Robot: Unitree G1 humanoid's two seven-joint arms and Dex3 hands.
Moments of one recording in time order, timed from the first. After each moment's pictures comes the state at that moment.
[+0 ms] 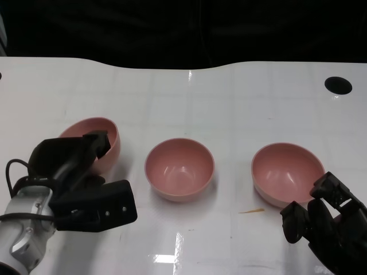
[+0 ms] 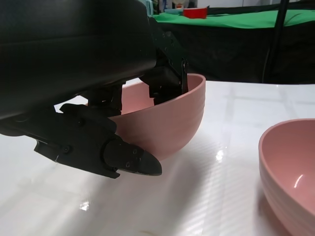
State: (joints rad) left arm -0.41 0.40 -0.38 0.48 0.71 -0.03 0.16; right arm 0.20 0.06 -0.18 -0.14 0.73 0.28 0.47
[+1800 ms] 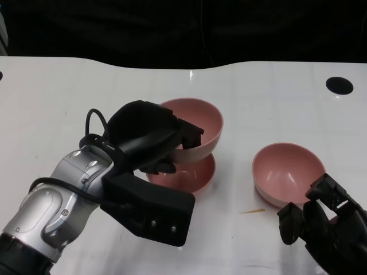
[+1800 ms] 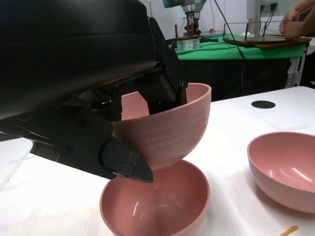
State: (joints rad) left arm -0.49 0.35 -0.45 0.10 0.80 -0.19 -0.16; right arm 0.21 0.08 -0.17 -0.13 0.70 0.24 0.47
